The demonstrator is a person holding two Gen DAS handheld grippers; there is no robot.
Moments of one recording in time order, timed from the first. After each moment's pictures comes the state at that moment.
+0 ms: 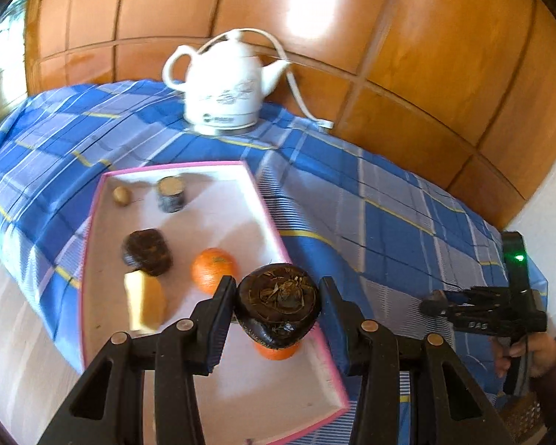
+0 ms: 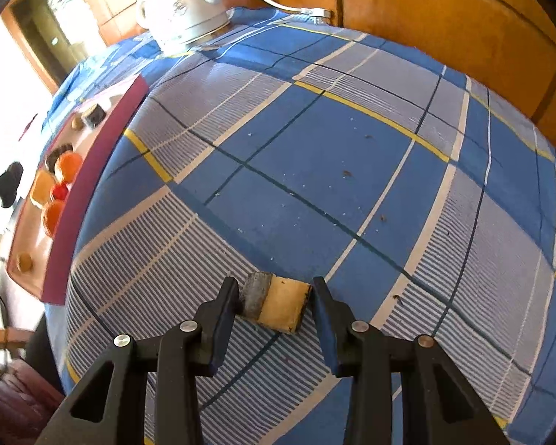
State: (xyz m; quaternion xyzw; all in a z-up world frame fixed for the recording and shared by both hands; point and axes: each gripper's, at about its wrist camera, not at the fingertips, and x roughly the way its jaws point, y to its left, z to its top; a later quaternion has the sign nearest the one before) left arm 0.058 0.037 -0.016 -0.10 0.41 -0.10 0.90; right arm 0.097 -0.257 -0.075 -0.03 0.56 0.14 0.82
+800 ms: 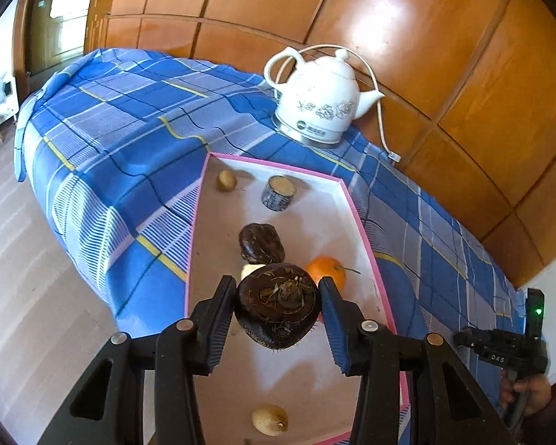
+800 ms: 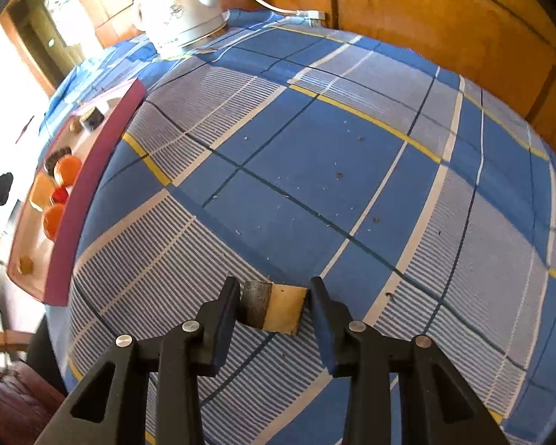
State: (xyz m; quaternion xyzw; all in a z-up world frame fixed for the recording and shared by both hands) left arm 0.045 0.123 -0.025 -0.18 0.41 -0.03 0.89; right arm 0.094 -0.254 -0.071 -0.05 0.56 0.13 0.82
